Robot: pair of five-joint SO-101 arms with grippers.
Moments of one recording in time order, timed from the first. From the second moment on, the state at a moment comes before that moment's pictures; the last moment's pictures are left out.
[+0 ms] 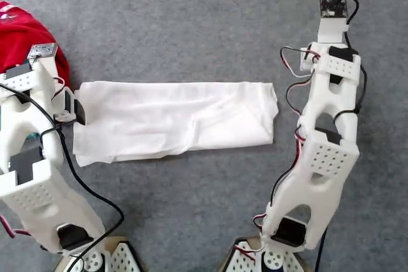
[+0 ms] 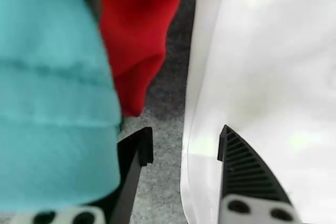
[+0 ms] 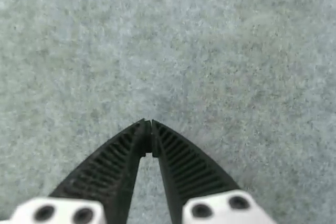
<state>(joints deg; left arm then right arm) -27.5 17.9 4.1 71.2 -14.5 19.9 42.2 -25.9 46.5 14.6</state>
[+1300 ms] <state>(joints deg) -23.6 14.2 7.7 71.4 -14.5 19.9 44.5 -28.7 48.1 14.7</state>
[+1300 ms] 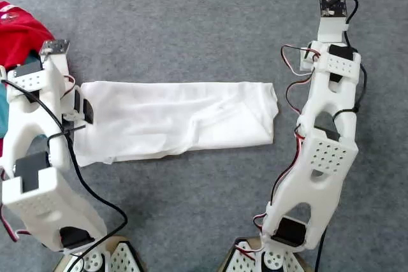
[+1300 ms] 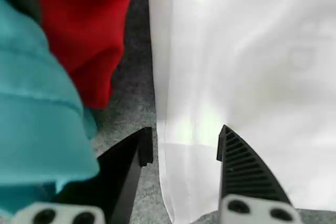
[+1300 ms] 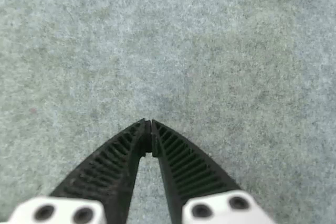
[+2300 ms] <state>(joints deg) -22.2 25.0 6.6 67.6 -14.5 19.9 44.5 -28.7 48.1 14.7</state>
